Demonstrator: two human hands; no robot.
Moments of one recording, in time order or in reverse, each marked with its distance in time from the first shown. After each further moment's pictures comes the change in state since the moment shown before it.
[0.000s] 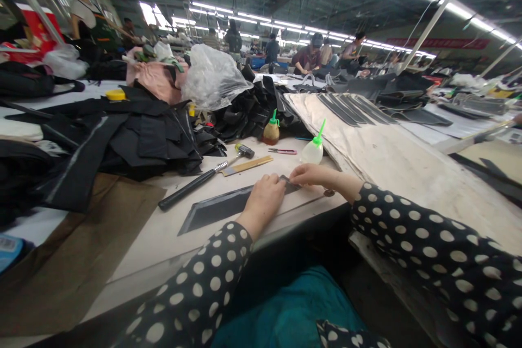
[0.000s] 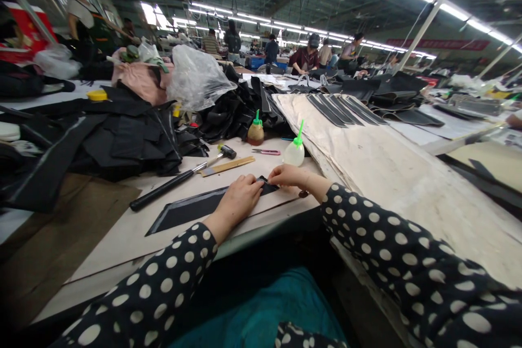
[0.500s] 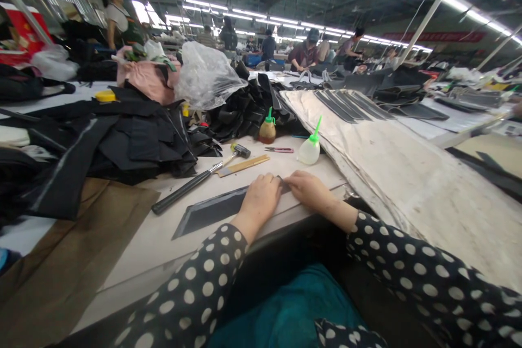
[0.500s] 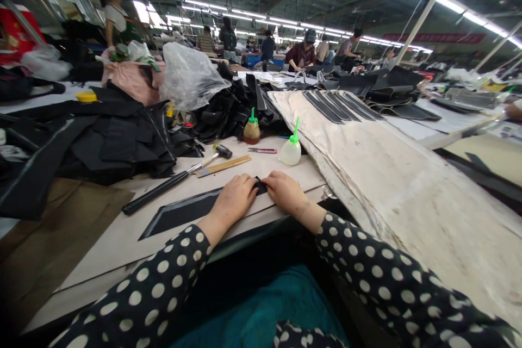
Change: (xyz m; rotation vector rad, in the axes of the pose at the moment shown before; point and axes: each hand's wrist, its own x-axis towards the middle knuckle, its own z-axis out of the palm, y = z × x) left_hand 0.000 -0.001 0.002 -0.039 0.030 -0.028; right_hand -0.021 0.021 0.043 -0.513 0.414 -0.428
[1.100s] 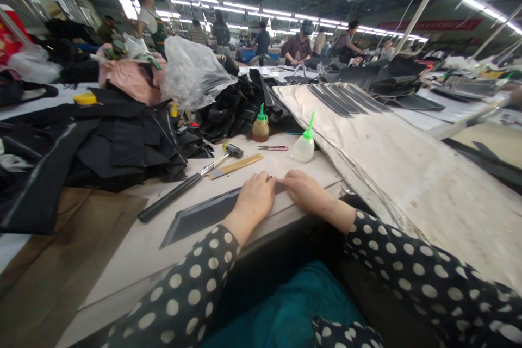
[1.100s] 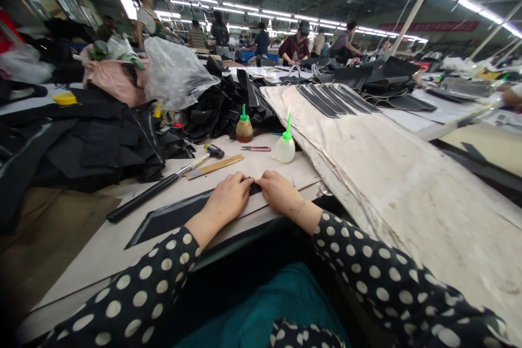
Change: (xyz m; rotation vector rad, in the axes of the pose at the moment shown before) left_hand 0.007 0.003 -0.005 0.085 -0.072 0.004; right_hand -0.003 -0.002 -0.003 -0.131 -0.074 -0.073
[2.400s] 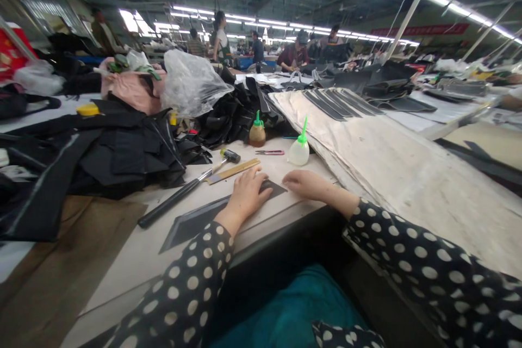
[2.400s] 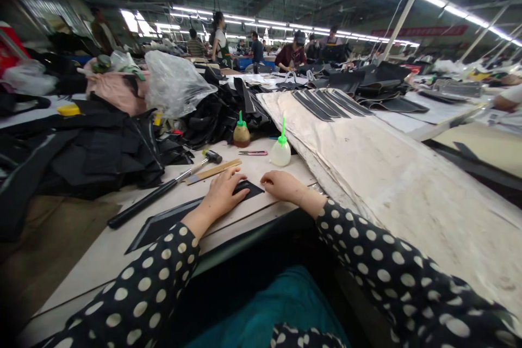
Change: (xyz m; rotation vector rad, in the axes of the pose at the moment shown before) left_hand 0.012 -0.024 0.011 -0.206 0.052 -0.065; right_hand 0.008 0.022 -0.023 0.304 -0.161 0.255
